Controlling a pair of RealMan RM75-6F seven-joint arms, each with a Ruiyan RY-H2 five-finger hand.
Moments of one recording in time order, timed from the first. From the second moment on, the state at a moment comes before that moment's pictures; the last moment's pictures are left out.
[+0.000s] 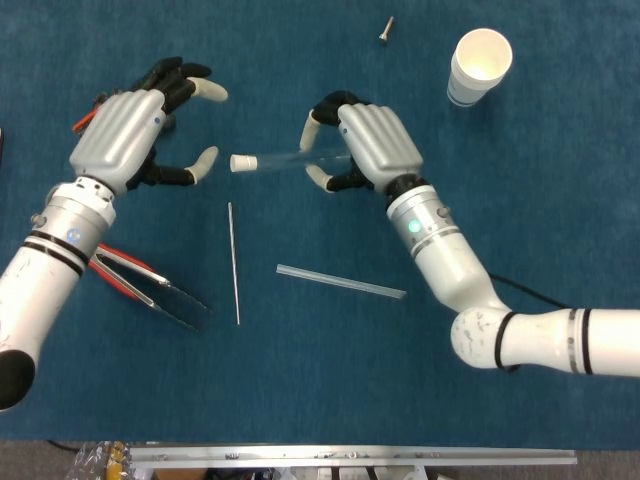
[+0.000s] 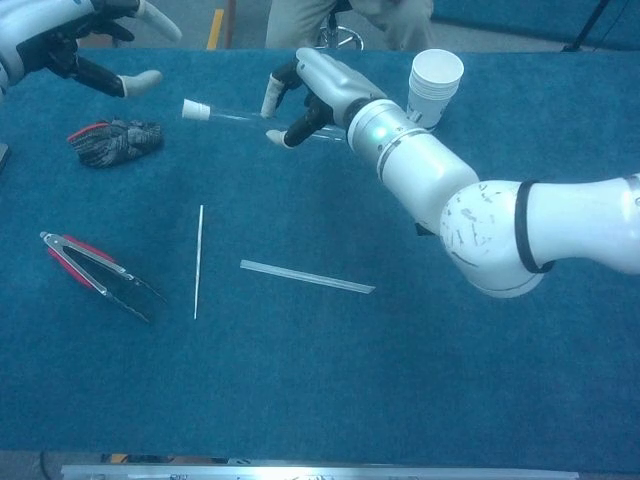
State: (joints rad) left arm -0.70 -1.06 -0.24 -1.94 0.98 0.93 -0.03; right arm 0.98 -1.81 0.44 -1.55 -0.65 1.01 -0.45
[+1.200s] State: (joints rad) left arm -0.54 -1.01 -0.15 -1.83 1.37 1.11 -0.15; right arm 0.98 -2.00 0.24 -1.23 -0.73 0.95 -0.49
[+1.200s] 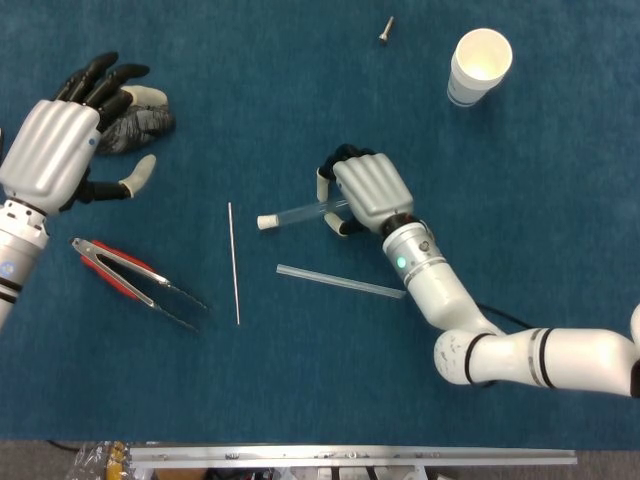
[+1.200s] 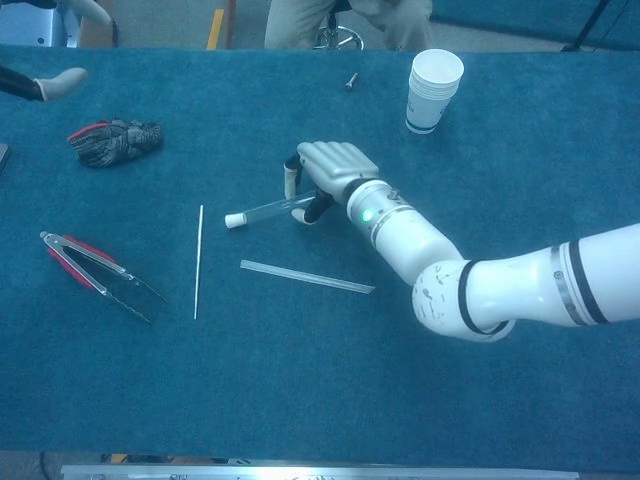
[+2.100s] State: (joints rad) left arm -0.52 -1.03 -0.15 -1.79 1.37 1.12 -0.15; right arm 0.92 -1.85 0.26 -1.42 -0.82 0.97 -0.47
